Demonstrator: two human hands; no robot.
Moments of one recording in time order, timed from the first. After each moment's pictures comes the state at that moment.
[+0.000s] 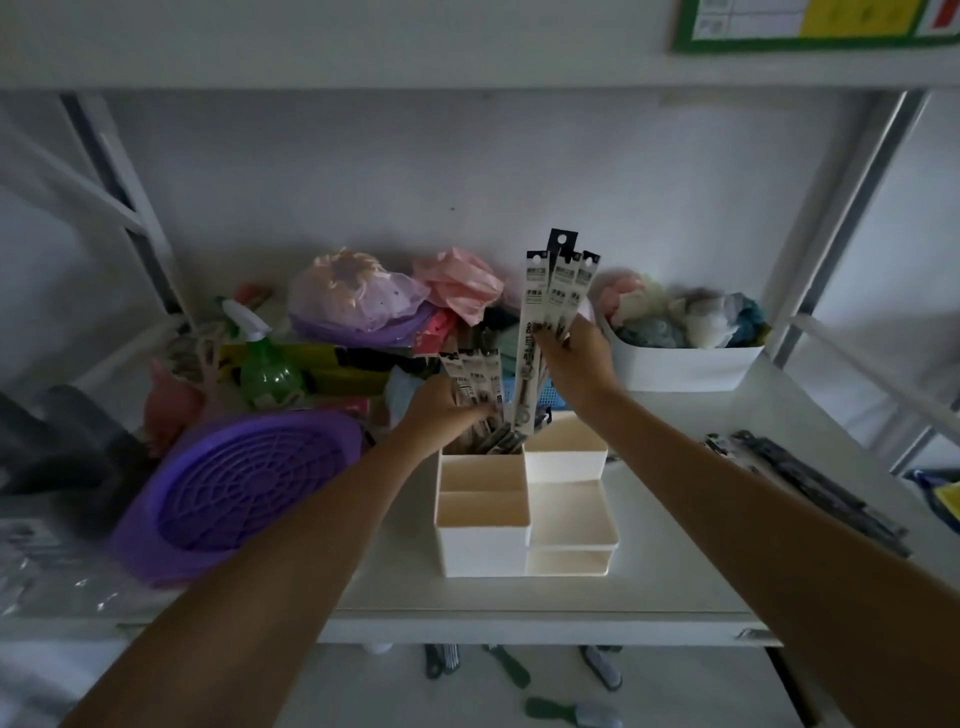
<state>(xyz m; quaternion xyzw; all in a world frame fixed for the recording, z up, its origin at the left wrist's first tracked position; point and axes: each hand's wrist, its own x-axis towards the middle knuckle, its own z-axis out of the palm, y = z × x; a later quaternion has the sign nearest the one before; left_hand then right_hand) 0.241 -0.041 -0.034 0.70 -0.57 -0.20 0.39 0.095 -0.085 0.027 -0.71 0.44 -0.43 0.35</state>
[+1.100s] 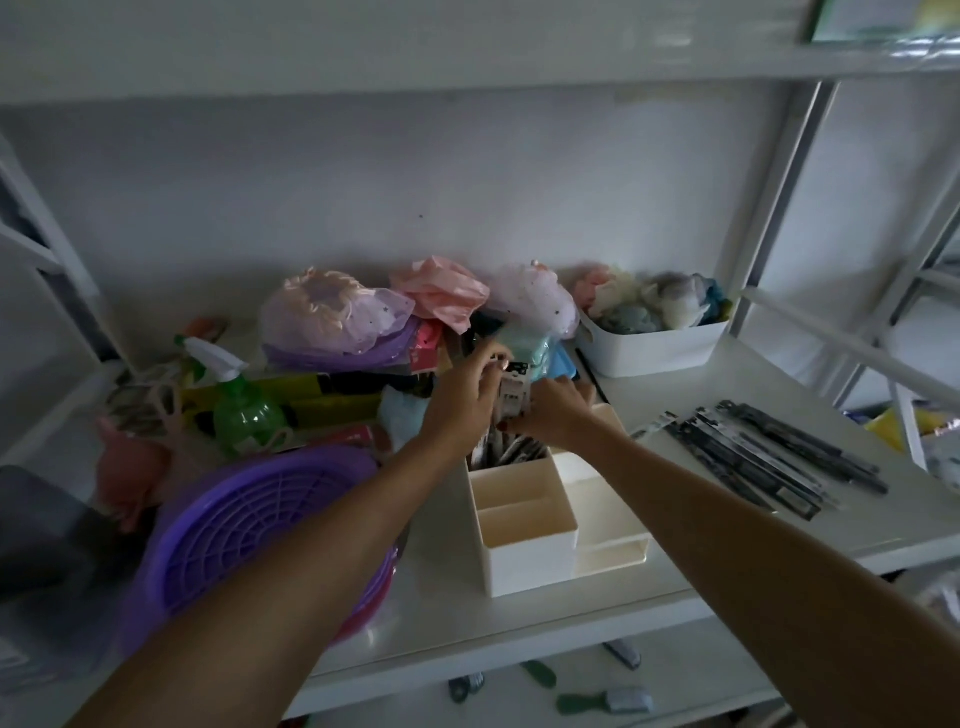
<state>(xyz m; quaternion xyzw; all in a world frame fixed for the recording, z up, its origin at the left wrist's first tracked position) 0.255 -0.048 -0.019 0.56 -0.69 -0.09 0.44 0.136 -0.092 -0.029 -0.79 0.59 -0.11 0.14</state>
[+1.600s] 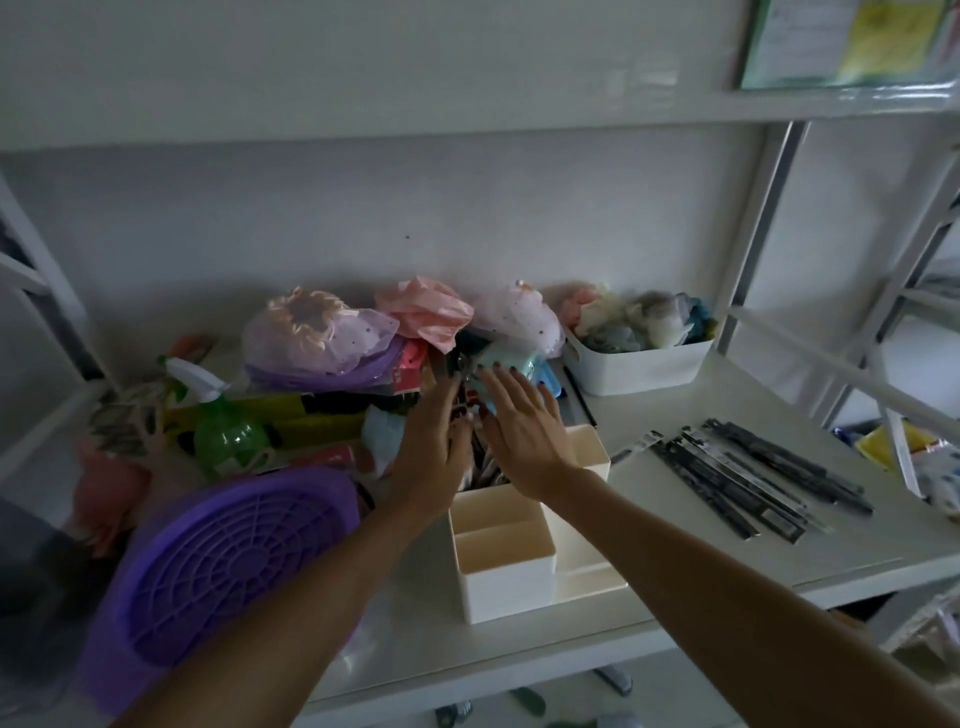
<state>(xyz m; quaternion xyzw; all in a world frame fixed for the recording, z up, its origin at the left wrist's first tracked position) 0.258 -0.035 -0.052 0.58 -0.67 -0.02 0.46 0.132 -0.077 -0.042 -0.86 0.46 -0.24 0.04</state>
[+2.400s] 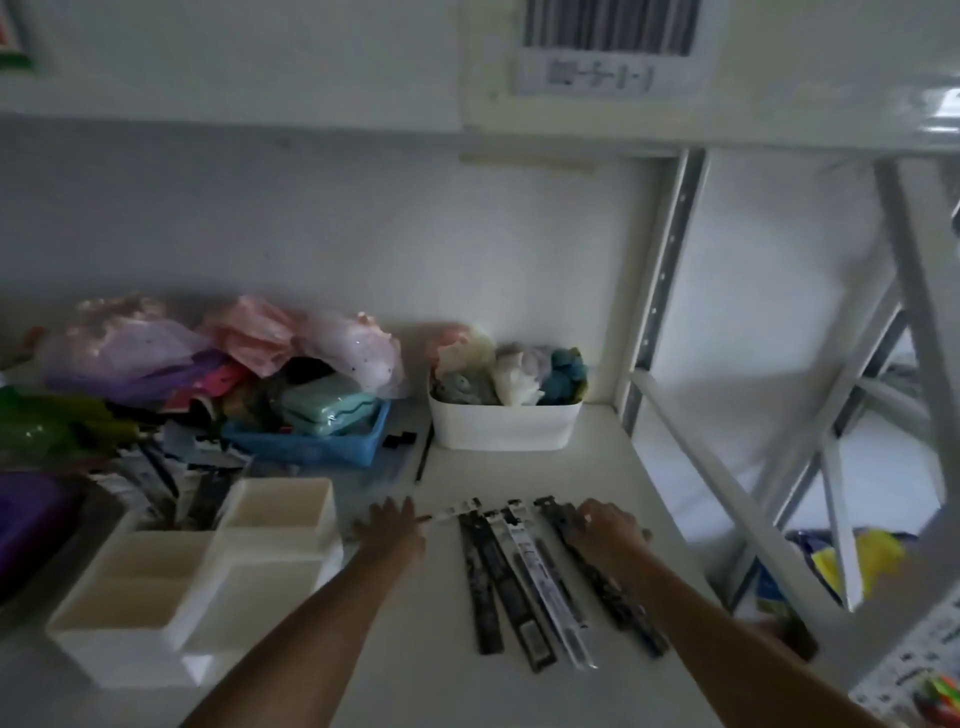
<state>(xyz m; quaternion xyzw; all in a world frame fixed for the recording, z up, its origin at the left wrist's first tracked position) 0.010 -0.165 -0.115 0.85 -0.51 -0.14 -0.05 -0.213 -0.244 -0.111 -0.74 0.63 -0.04 0.21</state>
